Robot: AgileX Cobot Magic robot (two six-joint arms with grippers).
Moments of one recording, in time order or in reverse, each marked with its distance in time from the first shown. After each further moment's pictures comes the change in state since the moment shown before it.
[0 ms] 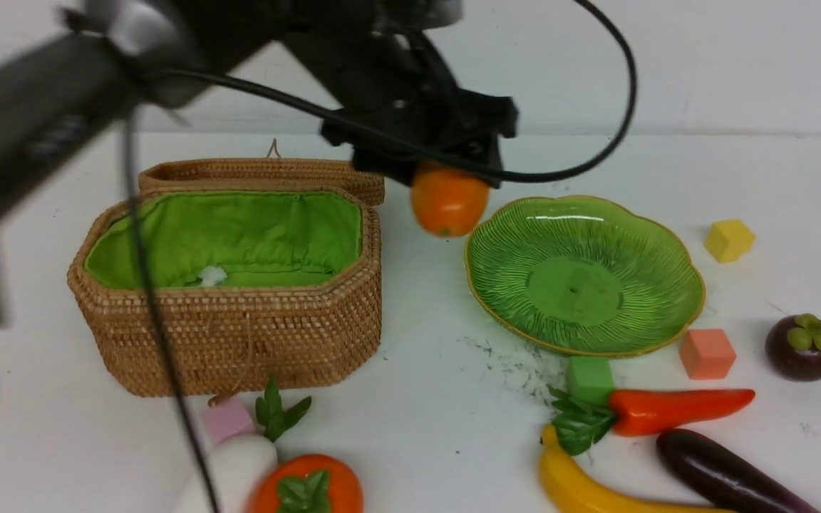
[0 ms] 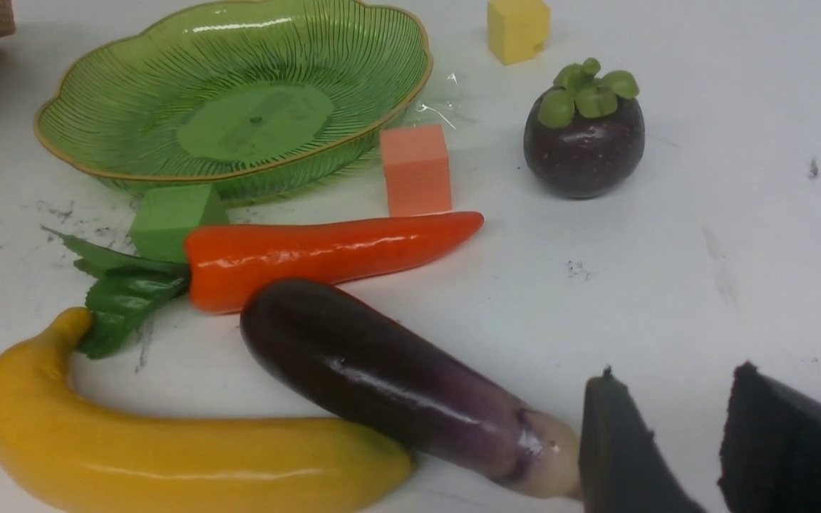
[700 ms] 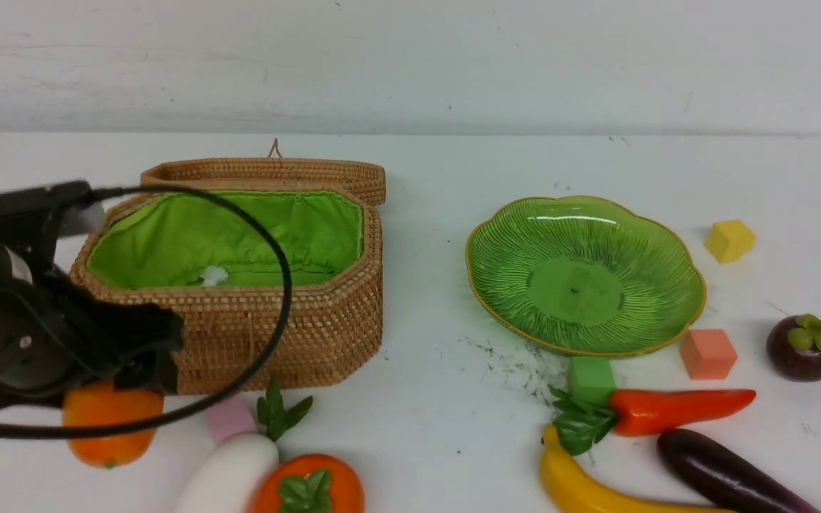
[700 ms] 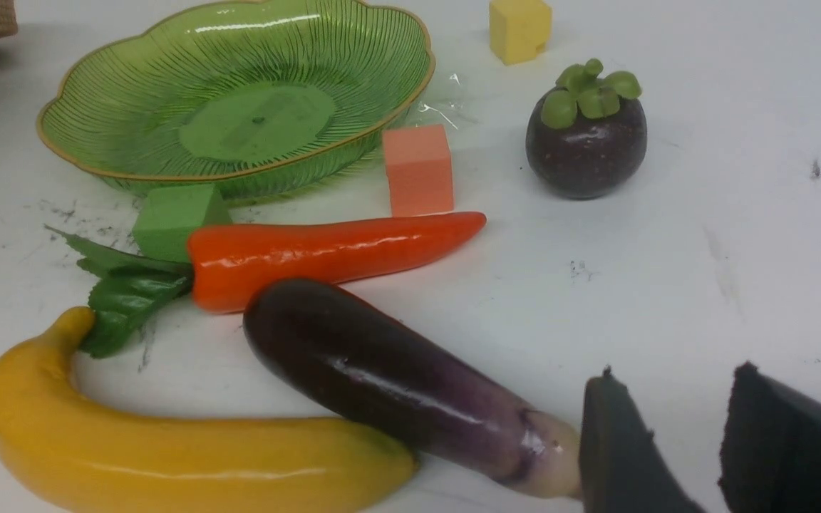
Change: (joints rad) right arm 0.000 0.000 0.000 0.000 0.000 0.000; left arm 0.315 -0.818 1.172 0.123 -0.136 -0.118
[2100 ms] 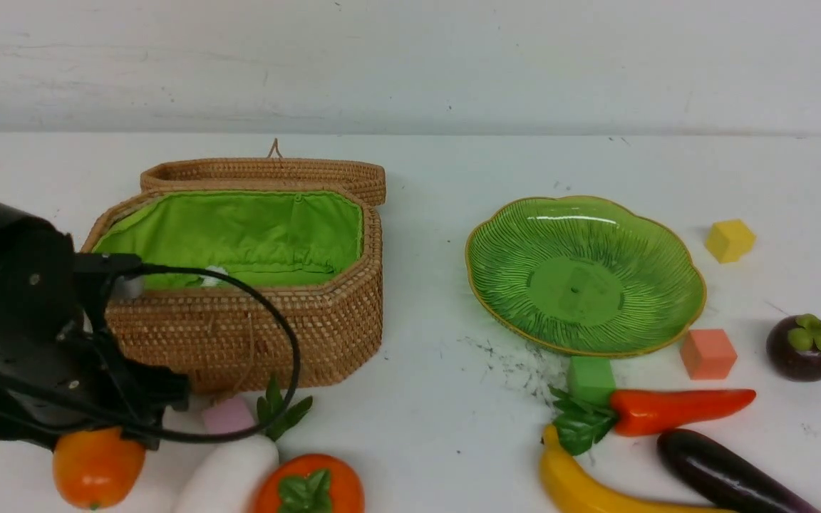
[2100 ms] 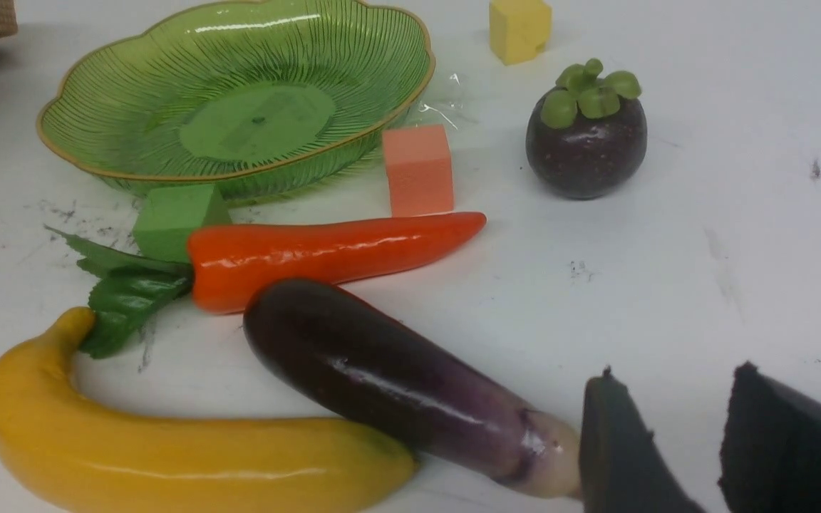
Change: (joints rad) right arm 0.000 0.000 0.000 0.000 0.000 0.000; left arm 0.000 0.215 0.071 0.220 -0.065 -0.071
